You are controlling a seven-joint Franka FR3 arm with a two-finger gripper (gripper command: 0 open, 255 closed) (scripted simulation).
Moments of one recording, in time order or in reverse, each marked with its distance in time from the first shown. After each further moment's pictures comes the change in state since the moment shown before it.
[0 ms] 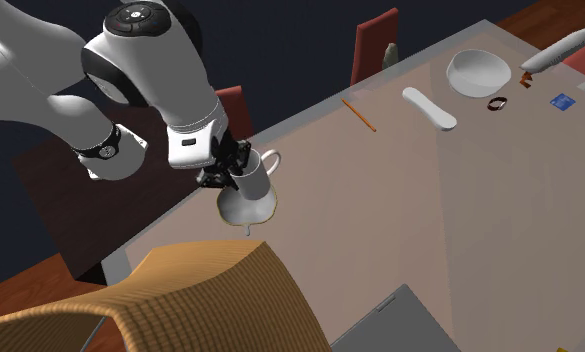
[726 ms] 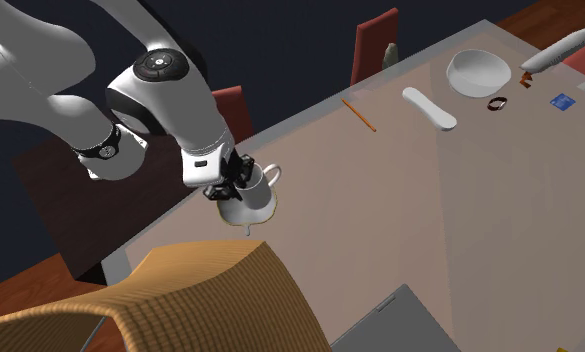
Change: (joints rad) arm -0.047 0.157 0.042 -0.045 -0.096 0.194 0.073
